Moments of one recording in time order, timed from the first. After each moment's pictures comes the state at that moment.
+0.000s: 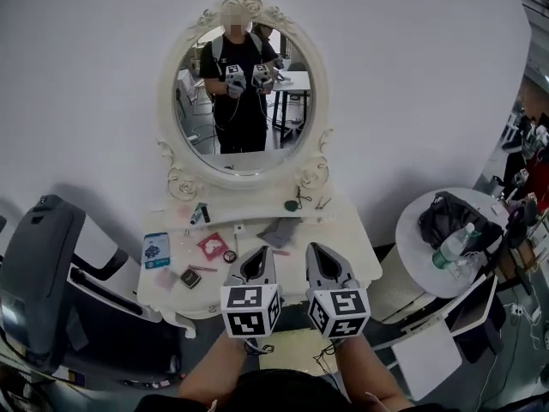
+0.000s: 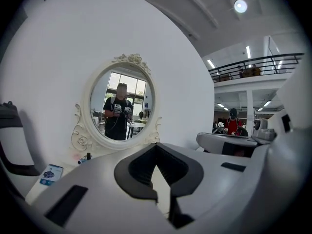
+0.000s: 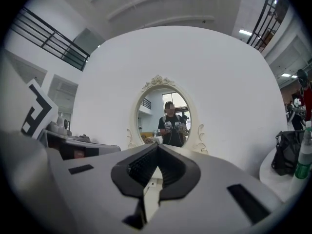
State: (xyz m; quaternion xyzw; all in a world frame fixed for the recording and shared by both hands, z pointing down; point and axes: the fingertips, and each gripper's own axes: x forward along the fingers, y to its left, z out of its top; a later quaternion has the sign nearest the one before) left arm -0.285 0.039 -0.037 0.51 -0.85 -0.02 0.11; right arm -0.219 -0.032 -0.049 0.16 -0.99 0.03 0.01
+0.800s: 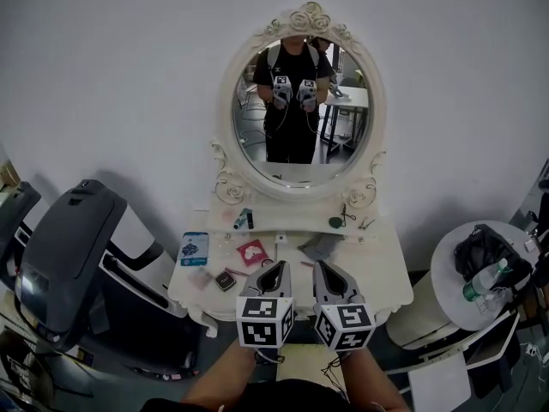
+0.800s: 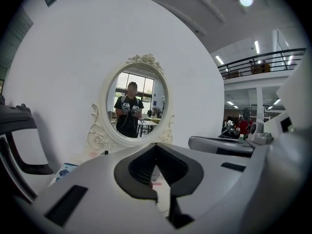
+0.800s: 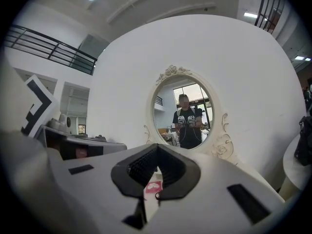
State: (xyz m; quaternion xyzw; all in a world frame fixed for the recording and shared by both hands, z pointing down) left arm -0.323 0.091 -0.028 0.47 -0.87 -0.01 0.13; right arm -0.279 0.028 -0.032 0.08 -0.99 0.05 0.03
